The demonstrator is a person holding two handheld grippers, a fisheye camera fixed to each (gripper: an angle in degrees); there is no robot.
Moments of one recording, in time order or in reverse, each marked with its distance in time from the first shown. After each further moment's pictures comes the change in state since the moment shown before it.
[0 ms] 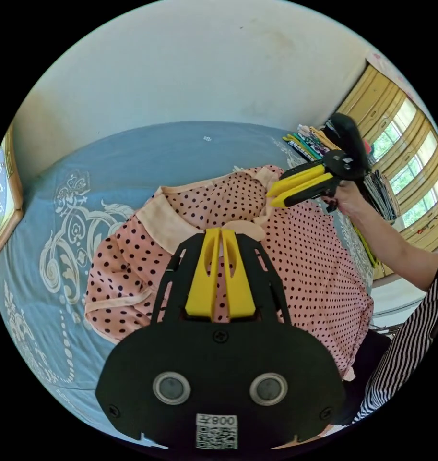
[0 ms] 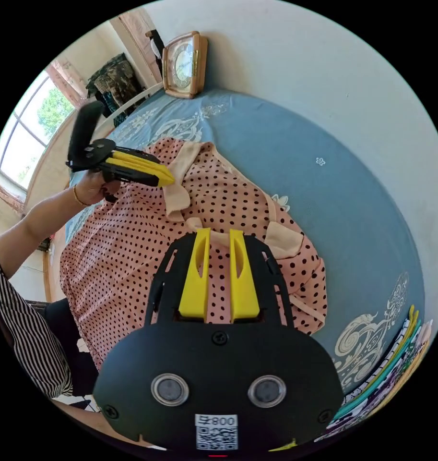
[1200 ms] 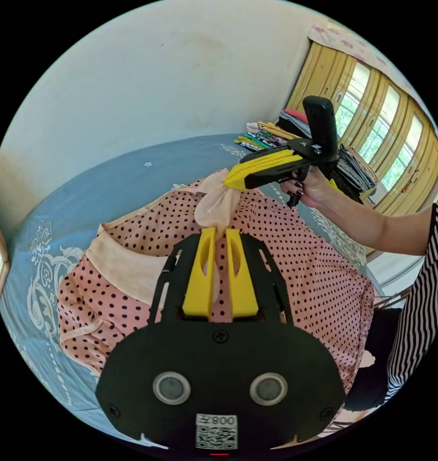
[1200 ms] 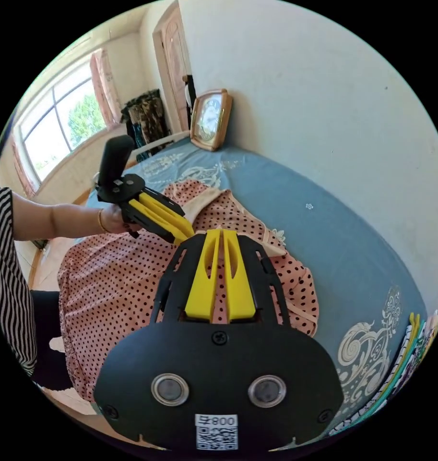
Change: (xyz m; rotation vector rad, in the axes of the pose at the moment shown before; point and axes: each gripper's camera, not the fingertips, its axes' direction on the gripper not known) left arm 0.033 0.035 0.068 0.096 0.065 0.224; right arm -0.018 0.090 -0.066 0.430 -0.022 -0.128
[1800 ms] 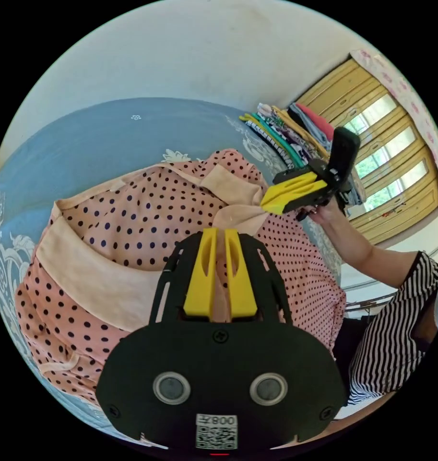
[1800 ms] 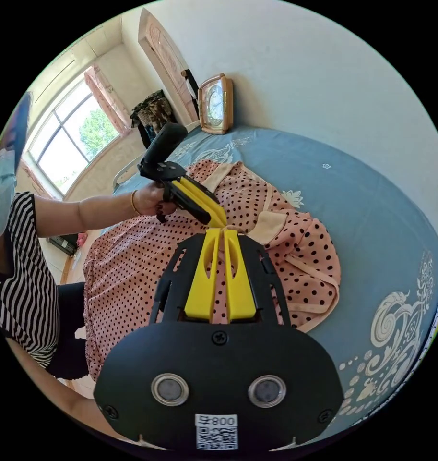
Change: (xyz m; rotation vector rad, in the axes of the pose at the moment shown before) left arm -0.036 0.004 0.073 -0.172 0.220 -0.151; right arm 0.032 0.024 -0.008 -0.095 -0.136 0.097
